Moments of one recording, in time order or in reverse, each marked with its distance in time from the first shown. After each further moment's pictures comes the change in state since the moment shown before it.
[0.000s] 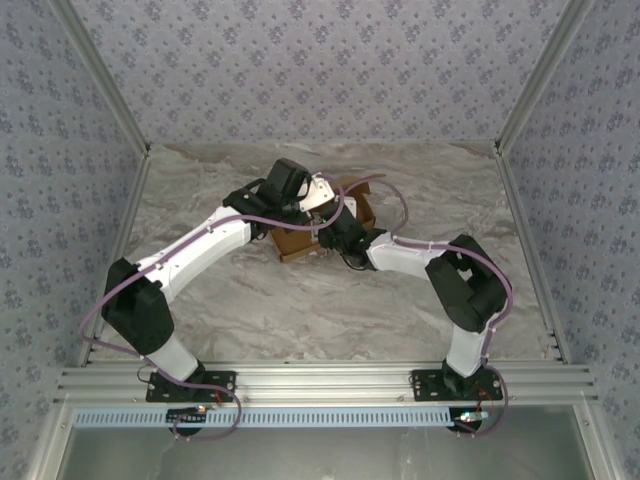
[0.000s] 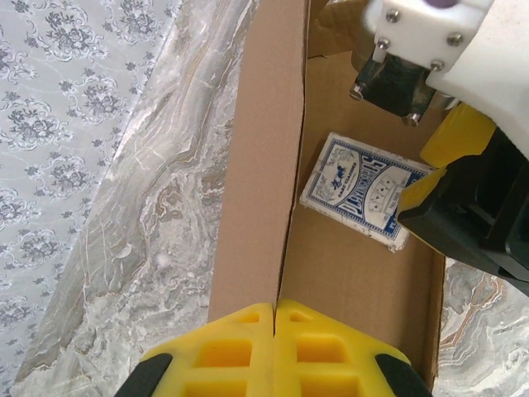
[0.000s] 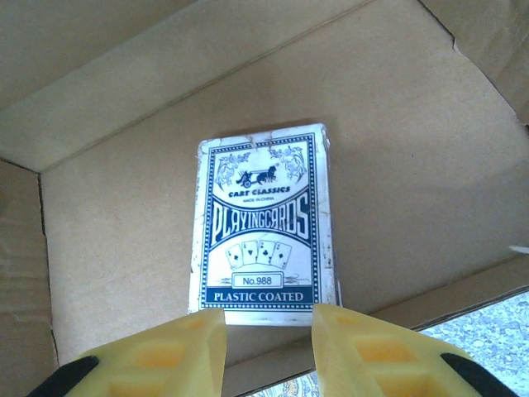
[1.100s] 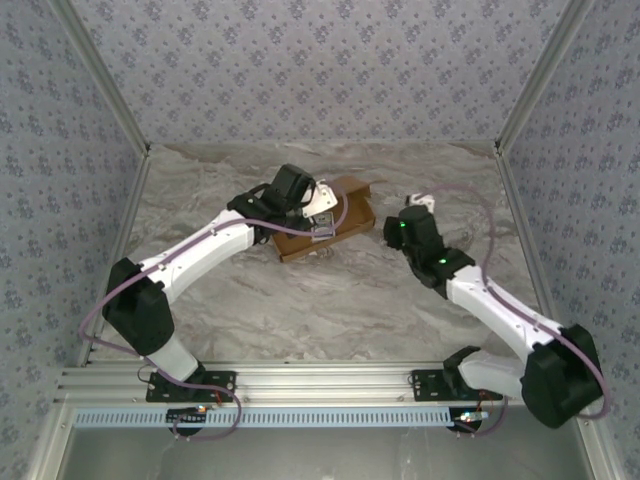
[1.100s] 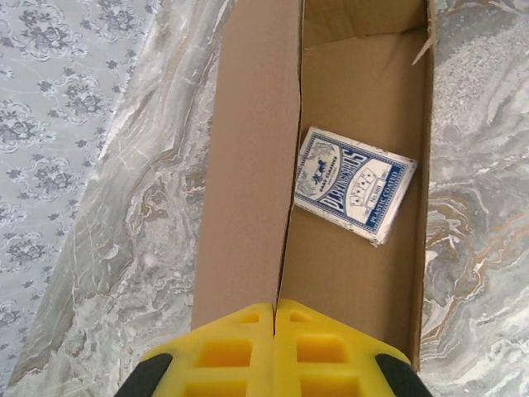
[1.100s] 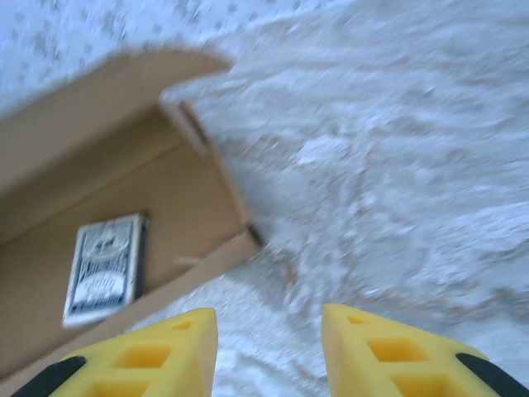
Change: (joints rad) left arm -0.031 0.002 -0.027 0.000 -0.011 -0.001; right arm -0.256 -0.681 -0.328 -0.171 0.049 -0.159
